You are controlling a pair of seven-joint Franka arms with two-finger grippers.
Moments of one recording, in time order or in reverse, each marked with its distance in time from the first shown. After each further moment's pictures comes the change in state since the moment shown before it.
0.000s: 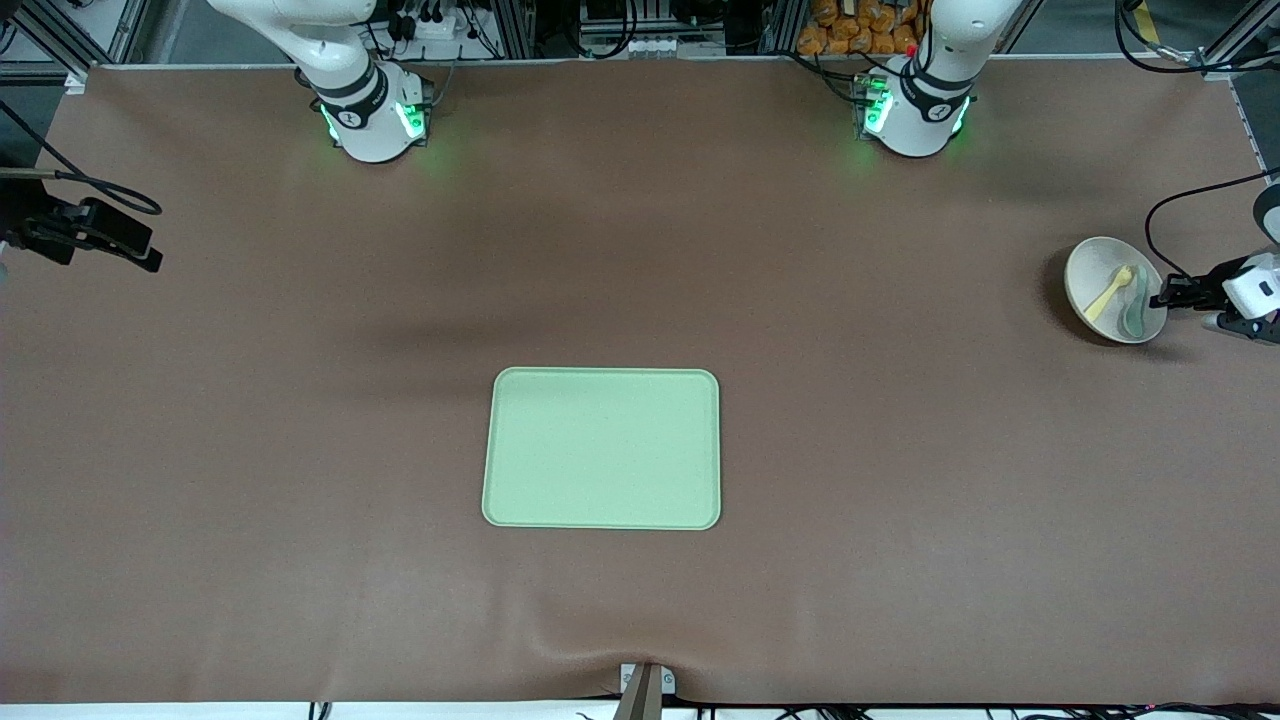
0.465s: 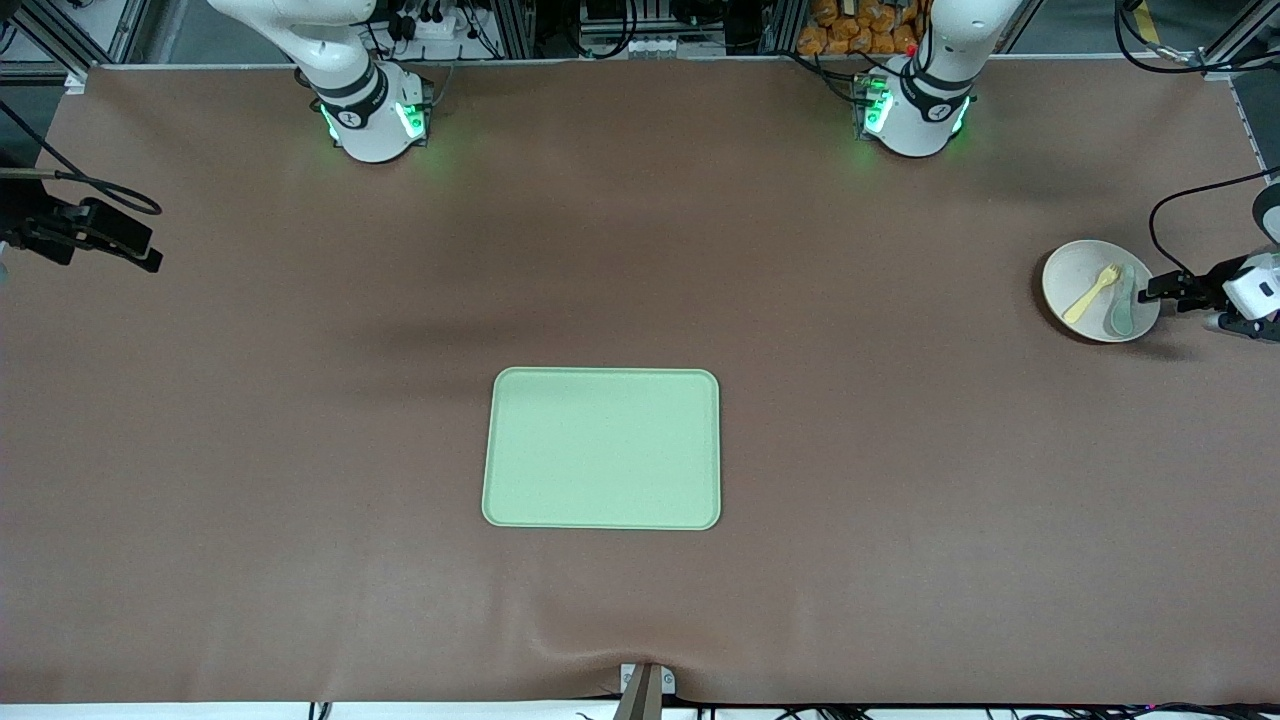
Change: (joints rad) left arm 0.002 0.012 0.009 -0.004 0.000 0.013 -0.062; right arm 0.000 0.000 0.000 0.000 0.000 0.001 0.000
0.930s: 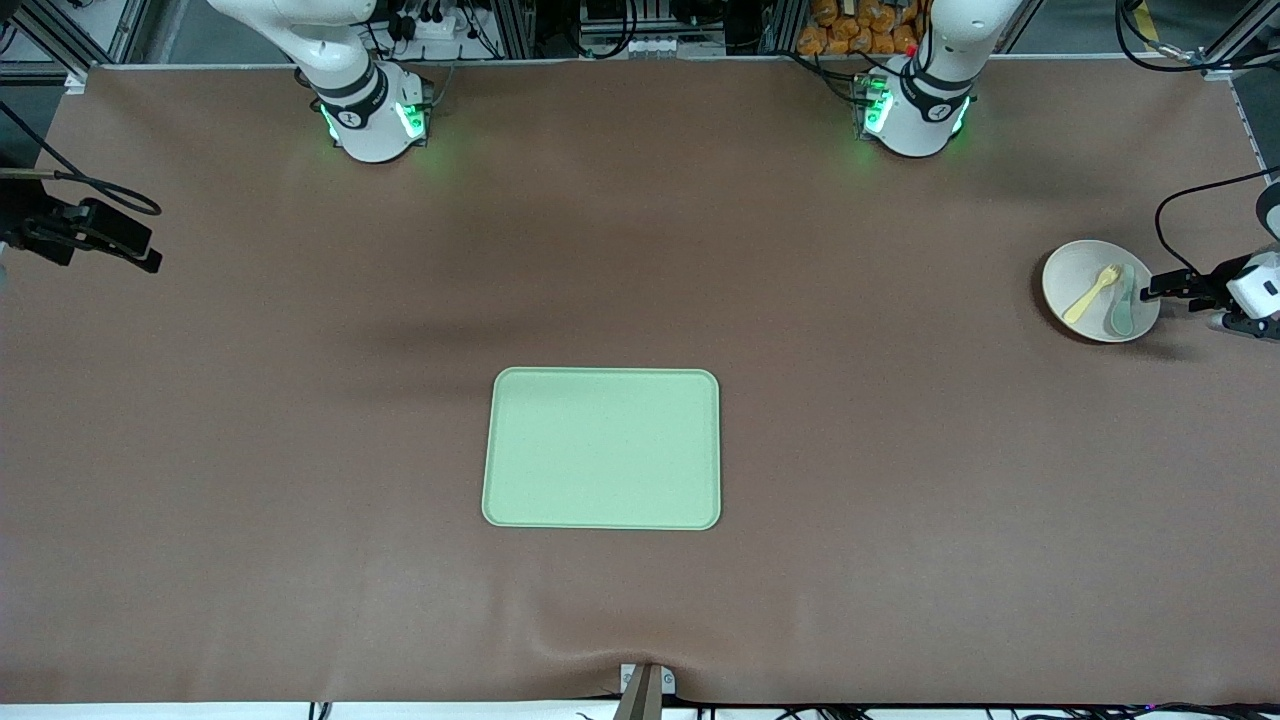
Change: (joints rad) left arm 0.000 -0.004 0.000 0.000 0.000 0.000 -0.001; right arm 0.000 0.000 0.000 0.000 0.000 0.003 0.000
